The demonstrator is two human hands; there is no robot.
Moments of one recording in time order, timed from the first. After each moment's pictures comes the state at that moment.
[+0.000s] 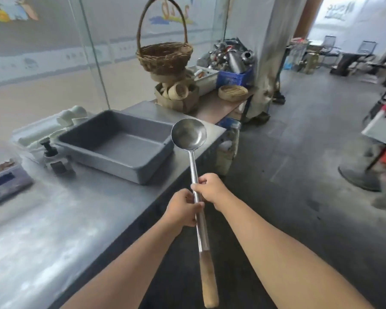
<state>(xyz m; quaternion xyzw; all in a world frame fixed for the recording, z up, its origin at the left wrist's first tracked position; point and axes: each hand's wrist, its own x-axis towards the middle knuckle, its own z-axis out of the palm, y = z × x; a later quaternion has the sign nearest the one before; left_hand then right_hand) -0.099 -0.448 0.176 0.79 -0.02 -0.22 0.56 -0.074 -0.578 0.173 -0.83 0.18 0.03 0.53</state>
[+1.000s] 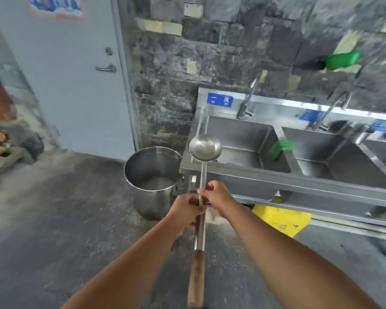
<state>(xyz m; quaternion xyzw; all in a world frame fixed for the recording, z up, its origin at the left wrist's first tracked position) -0.675 -0.892 0.164 0.38 -0.68 -0.62 0.07 -0.799 -0.840 0.161 -0.20 0.81 -0.46 0.30</state>
